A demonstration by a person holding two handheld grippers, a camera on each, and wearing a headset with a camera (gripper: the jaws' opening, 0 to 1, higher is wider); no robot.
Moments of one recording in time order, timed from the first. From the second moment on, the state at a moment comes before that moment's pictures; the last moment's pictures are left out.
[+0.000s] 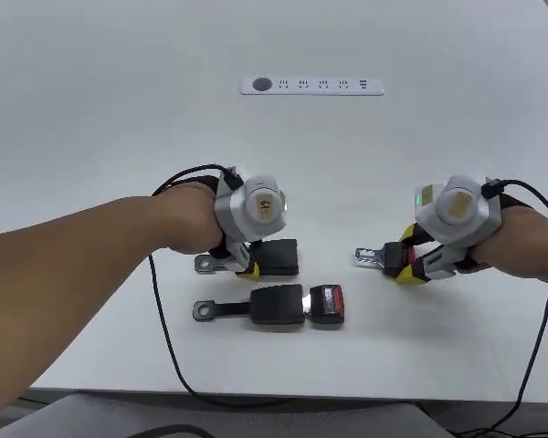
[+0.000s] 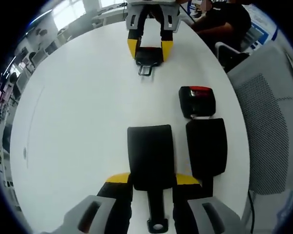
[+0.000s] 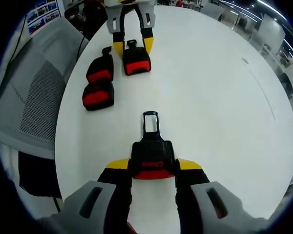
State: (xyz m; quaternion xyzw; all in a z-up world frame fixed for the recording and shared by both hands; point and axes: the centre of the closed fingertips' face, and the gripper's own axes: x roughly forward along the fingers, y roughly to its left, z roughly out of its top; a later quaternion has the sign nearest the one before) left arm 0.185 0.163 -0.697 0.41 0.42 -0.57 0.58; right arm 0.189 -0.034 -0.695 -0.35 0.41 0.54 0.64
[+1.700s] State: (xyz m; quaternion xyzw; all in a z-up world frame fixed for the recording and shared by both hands) left arm 0.185 0.162 -0.696 0.41 0.42 -0.57 0.58; right arm 0.193 0.072 -0.695 -0.38 0.35 0.60 0.61
